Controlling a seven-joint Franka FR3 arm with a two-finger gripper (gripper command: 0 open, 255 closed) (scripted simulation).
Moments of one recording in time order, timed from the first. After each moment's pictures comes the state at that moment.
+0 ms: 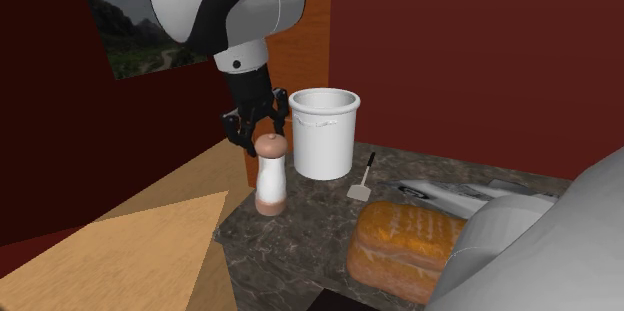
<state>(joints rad) -0.05 -0.40 -0.04 -2.39 -0.20 1.96 0.02</state>
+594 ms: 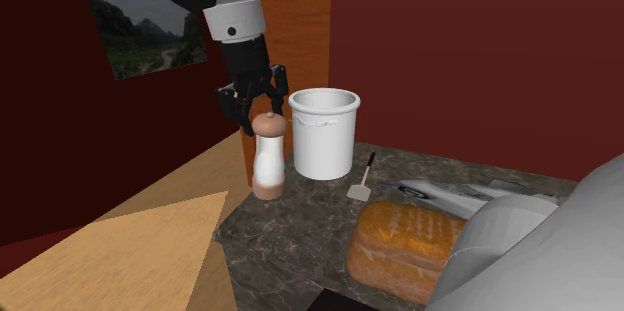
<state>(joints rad) -0.05 -0.42 -0.04 -2.28 -0.19 1.84 0.00</state>
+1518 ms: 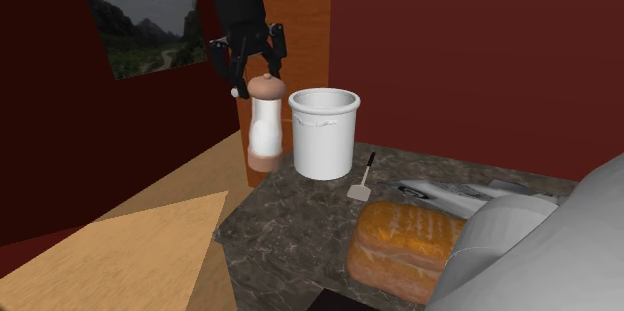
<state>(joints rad) -0.05 -0.42 -0.03 -2.10 -0.18 1.66 -0.03</state>
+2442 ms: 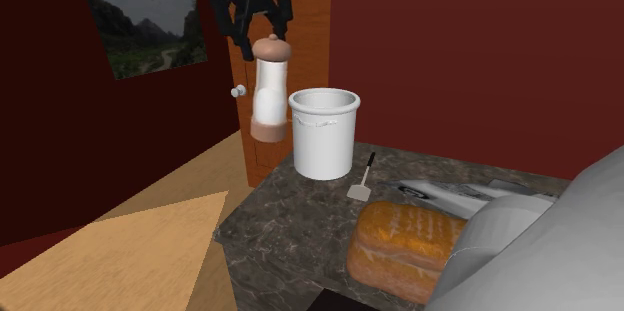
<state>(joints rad) -0.06 -0.39 -0.05 -1.91 -0.19 1.50 -0.08</state>
